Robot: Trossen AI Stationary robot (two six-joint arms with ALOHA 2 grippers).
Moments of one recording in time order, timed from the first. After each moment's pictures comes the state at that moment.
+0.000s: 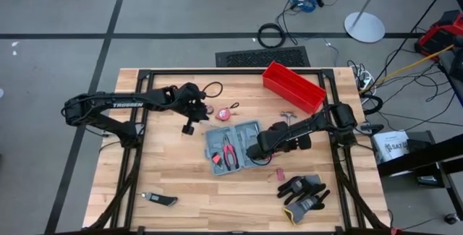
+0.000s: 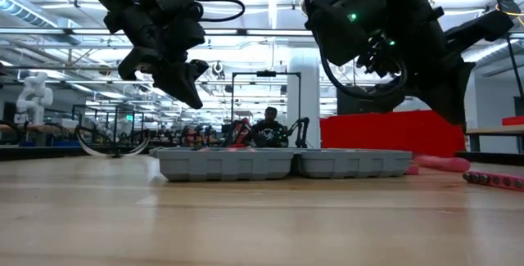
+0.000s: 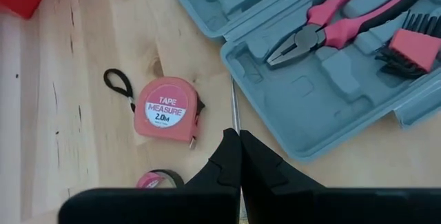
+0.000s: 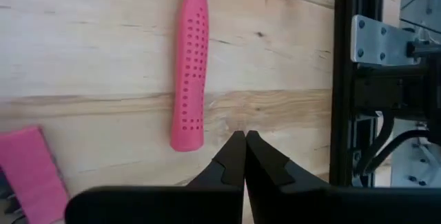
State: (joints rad) left arm 0.38 1.33 0.76 -0.34 0.30 0.66; right arm 0.21 1.99 1.38 -1.57 0.13 1.77
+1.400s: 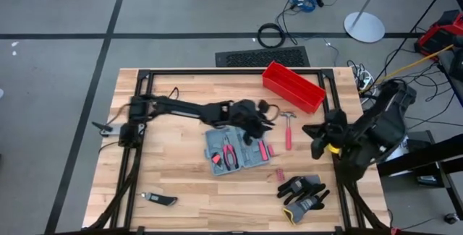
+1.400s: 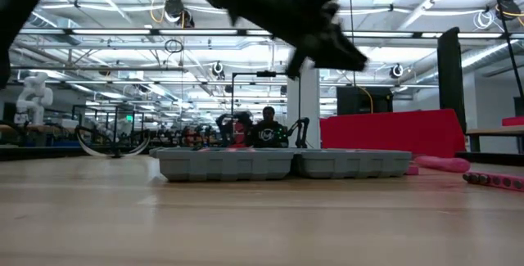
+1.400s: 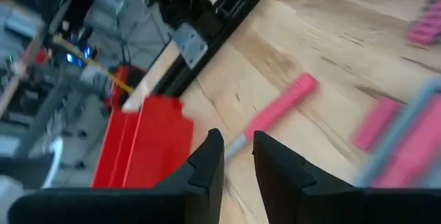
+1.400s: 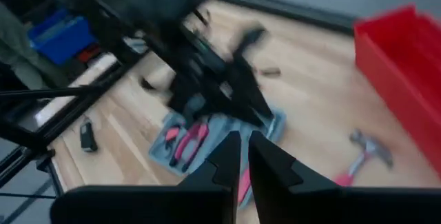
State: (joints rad) left arm 0.06 2.01 1.49 0.06 0.09 0.93; right arm 0.83 1.24 1.50 -1.57 0.96 1.68
